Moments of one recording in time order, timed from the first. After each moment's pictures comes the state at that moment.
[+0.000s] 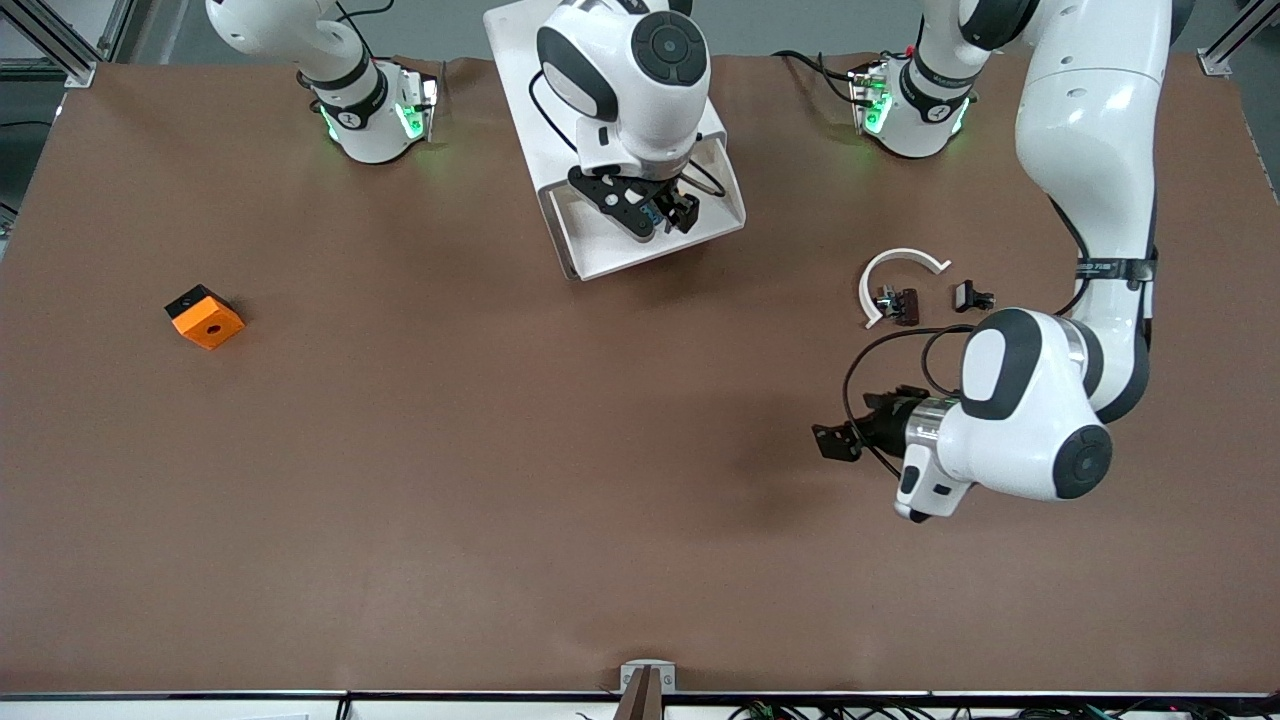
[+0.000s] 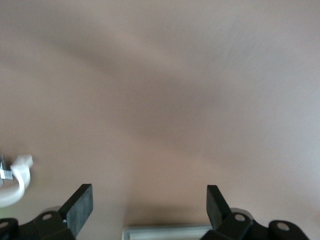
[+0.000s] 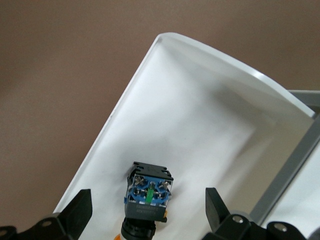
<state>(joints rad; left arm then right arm) -0.23 0.72 0.01 -1.22 -0.41 1.71 -0.57 0.99 0.42 -0.06 -1.48 0.12 1.73 1.58</state>
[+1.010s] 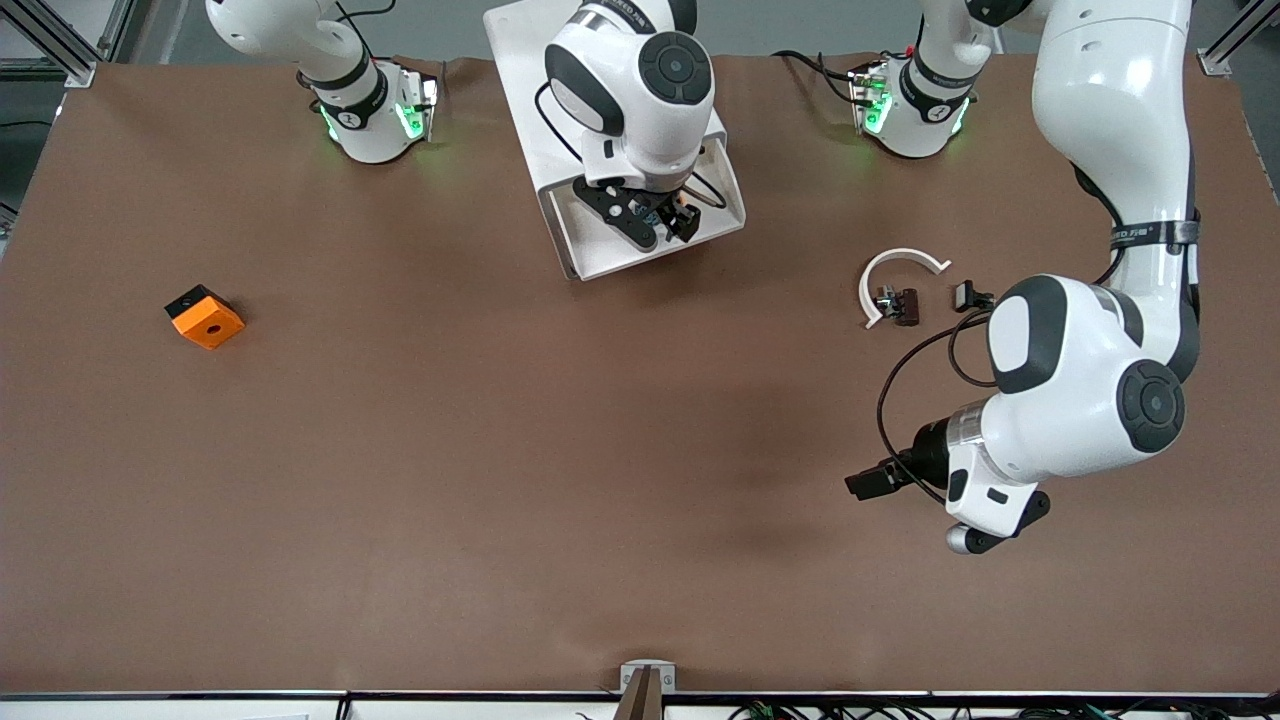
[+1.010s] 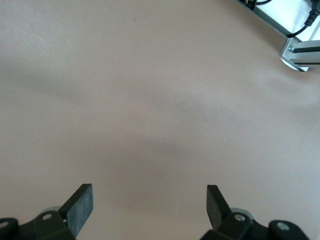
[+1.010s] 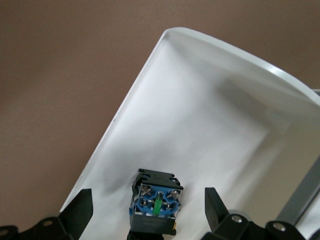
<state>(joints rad) -0.25 0.64 0.03 -1.23 -0.32 1.92 -0.53 0.99 0.45 -0.06 -1.47 0.12 1.75 1.59</state>
